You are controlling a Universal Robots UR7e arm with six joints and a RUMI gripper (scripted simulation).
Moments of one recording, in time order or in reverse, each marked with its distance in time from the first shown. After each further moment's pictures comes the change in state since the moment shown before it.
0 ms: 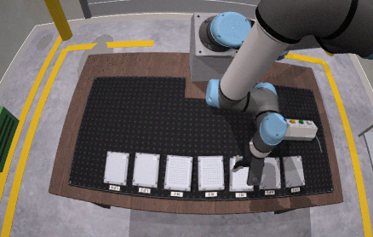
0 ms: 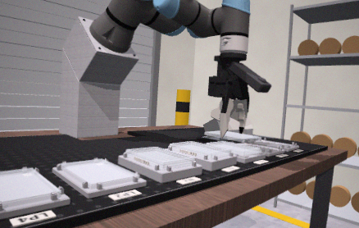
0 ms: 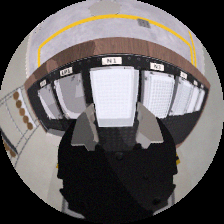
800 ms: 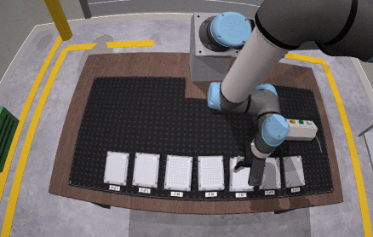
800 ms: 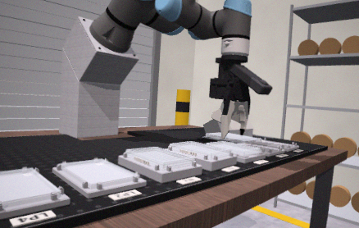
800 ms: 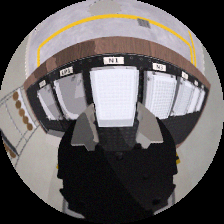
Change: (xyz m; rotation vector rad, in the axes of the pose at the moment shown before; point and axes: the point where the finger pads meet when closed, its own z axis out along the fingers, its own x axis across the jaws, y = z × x) arm -0.005 0.000 0.005 -0.001 0.005 0.001
